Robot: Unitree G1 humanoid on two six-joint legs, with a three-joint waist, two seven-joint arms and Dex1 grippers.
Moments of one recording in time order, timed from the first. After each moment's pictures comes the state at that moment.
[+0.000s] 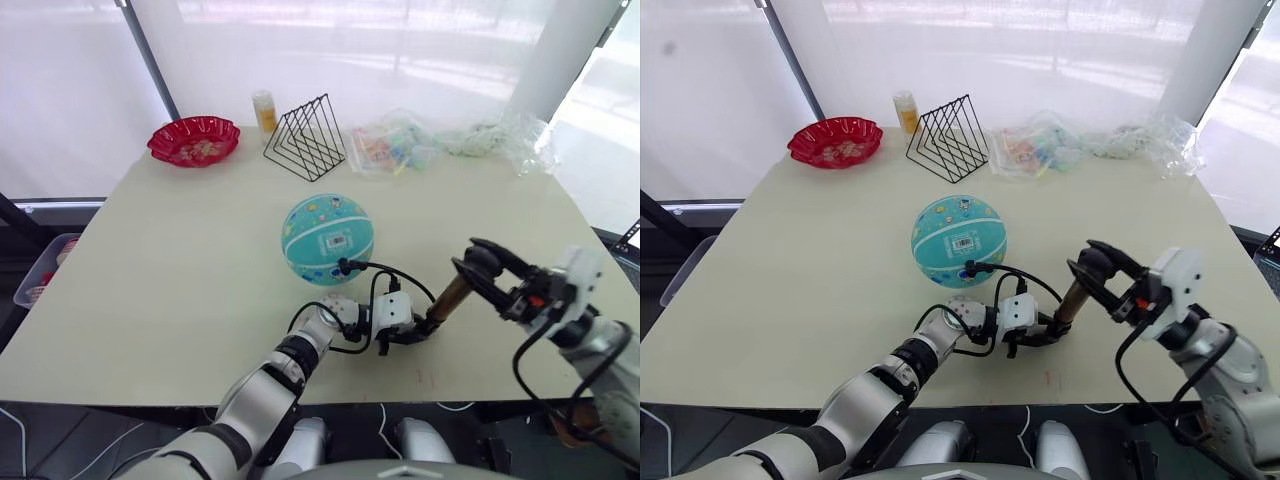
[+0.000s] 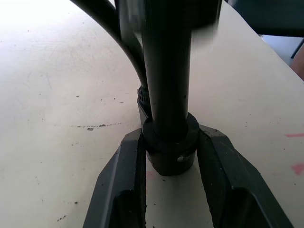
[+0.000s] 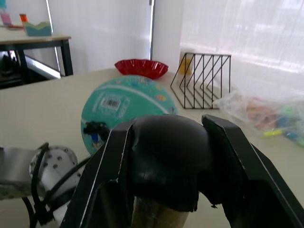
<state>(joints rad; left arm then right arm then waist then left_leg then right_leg) -0.65 -0.01 -0.42 1.08 0.17 -0.47 -0.98 0.18 -0.55 -0.11 -0.49 0.57 0.16 0.66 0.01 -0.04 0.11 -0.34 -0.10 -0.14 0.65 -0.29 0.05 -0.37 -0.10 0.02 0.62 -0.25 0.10</state>
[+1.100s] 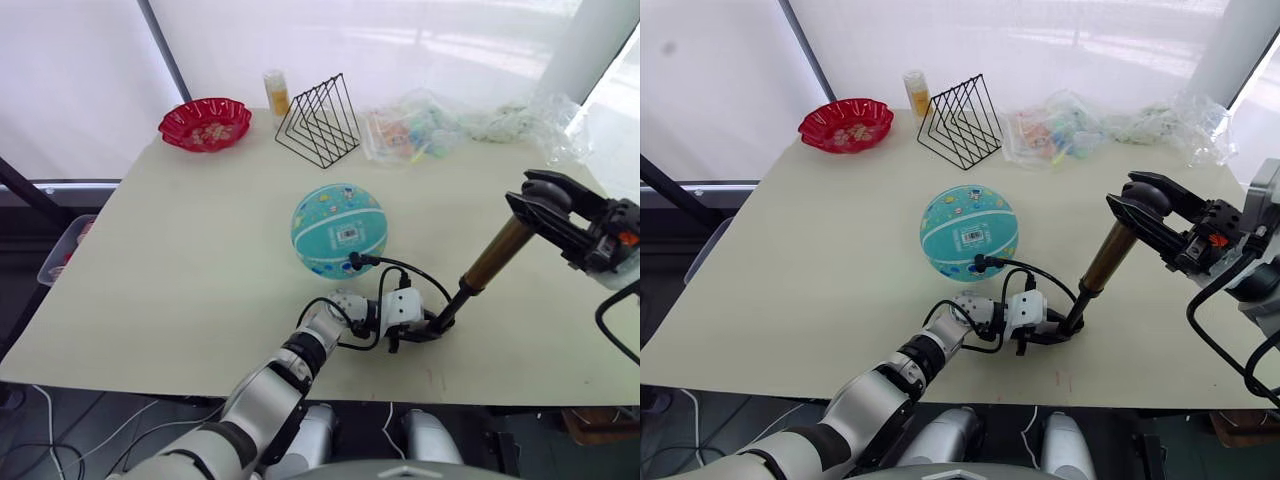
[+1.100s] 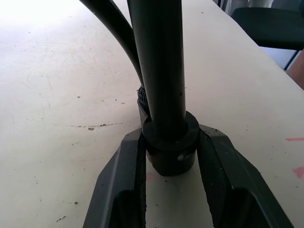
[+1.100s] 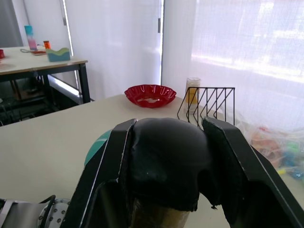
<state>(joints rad) -0.66 -0.04 -0.43 1.05 0.15 -0.48 -1.01 0.00 -0.82 -0.53 -0.66 1.10 0.52 0.56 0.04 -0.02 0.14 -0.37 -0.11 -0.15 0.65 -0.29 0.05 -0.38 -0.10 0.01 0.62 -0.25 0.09</state>
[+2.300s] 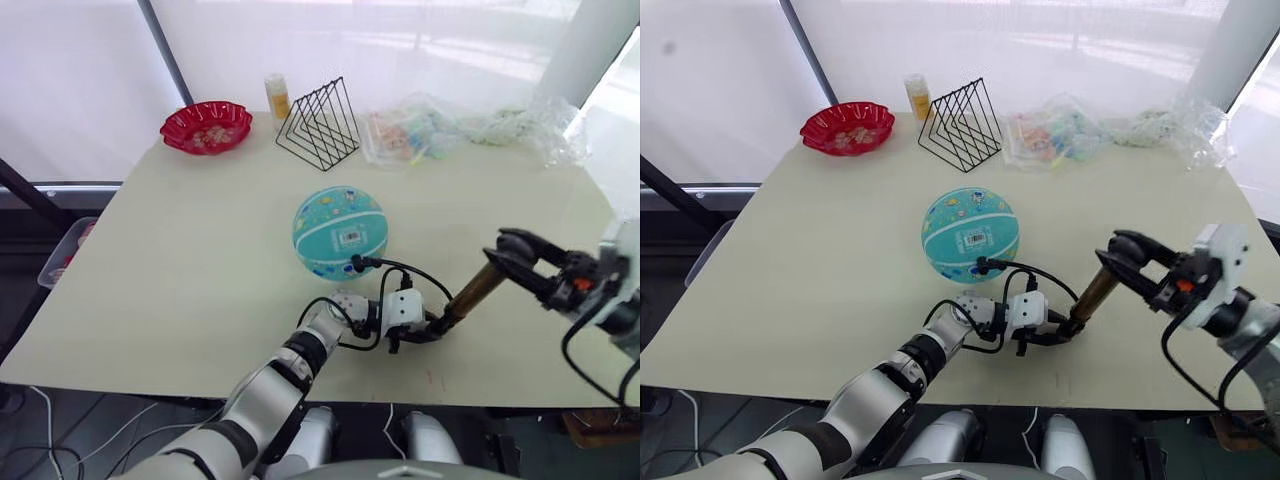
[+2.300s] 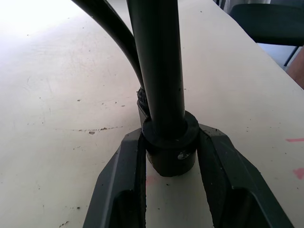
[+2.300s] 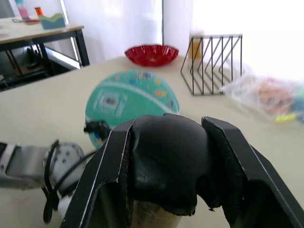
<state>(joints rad) -0.67 -0.04 -0.43 1.07 0.16 -0.49 -1.00 0.11 -0.82 -0.50 -0.62 1.01 0.48 0.65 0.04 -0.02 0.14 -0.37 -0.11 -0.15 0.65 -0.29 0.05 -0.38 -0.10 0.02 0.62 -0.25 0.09</state>
